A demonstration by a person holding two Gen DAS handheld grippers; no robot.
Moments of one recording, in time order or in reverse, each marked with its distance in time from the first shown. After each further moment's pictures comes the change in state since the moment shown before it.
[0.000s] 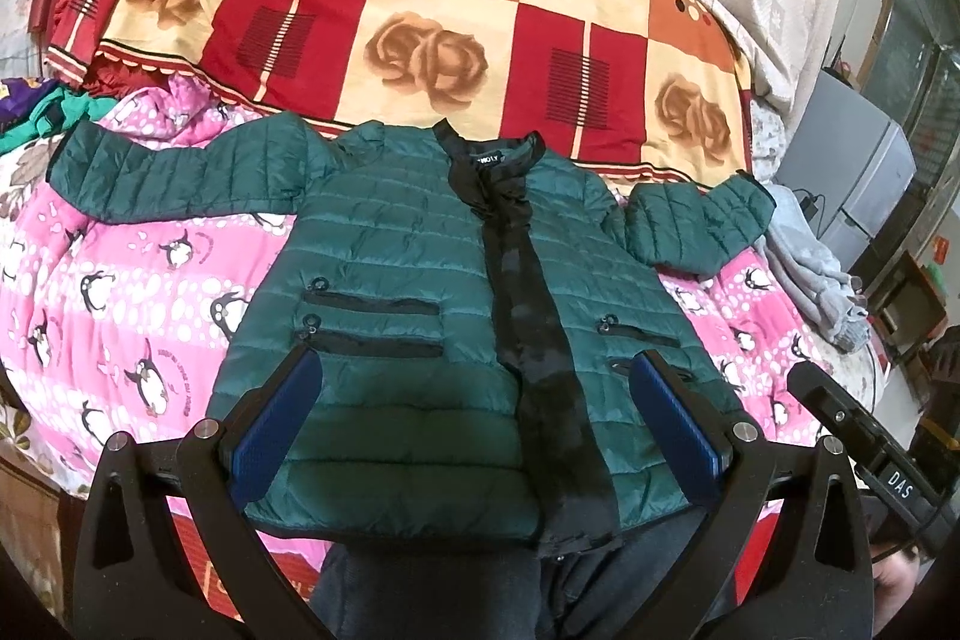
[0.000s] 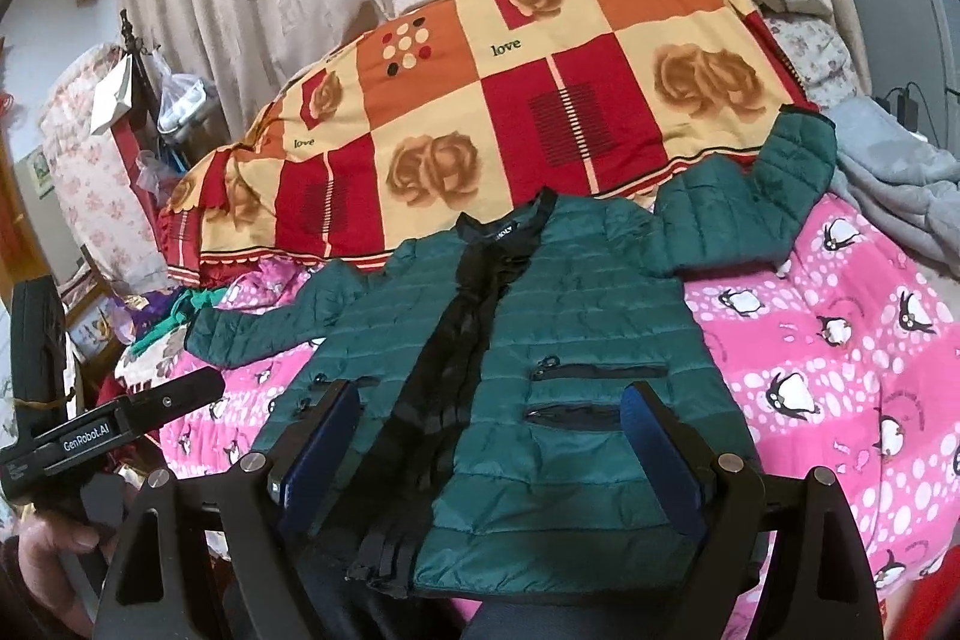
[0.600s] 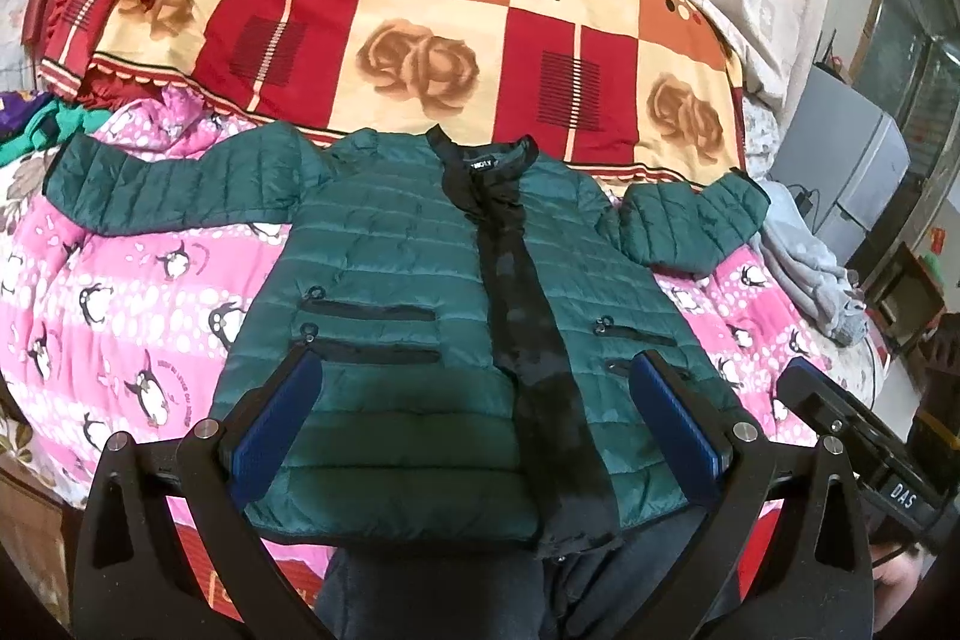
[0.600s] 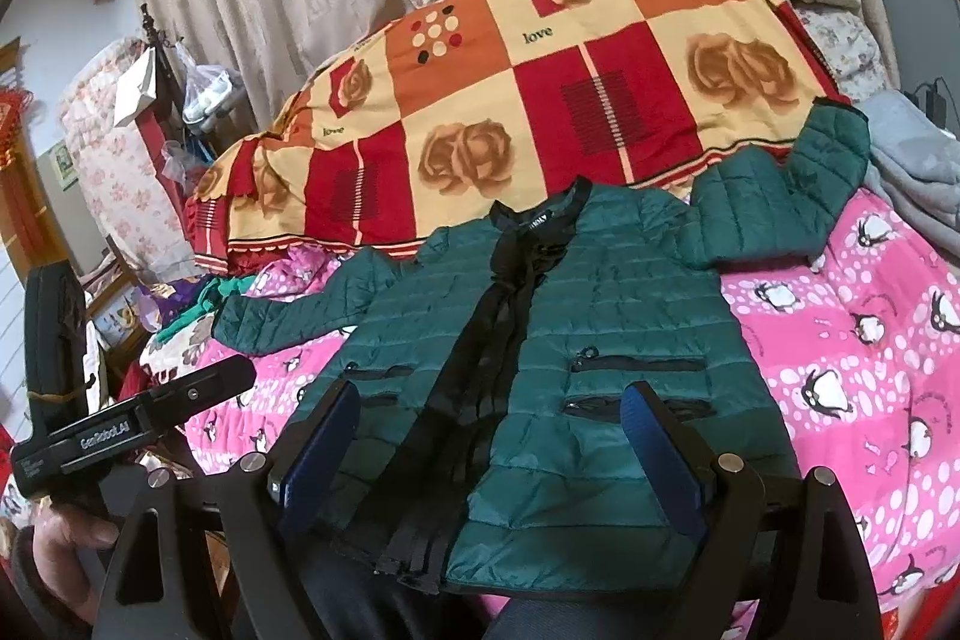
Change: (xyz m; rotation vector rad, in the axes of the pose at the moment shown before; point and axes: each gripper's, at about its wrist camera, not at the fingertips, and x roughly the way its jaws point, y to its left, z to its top) left arm 0.001 -0.006 0.001 0.012 -0.008 -0.010; right arm 0.001 0.011 -0.001 -0.022 -0.027 0.106
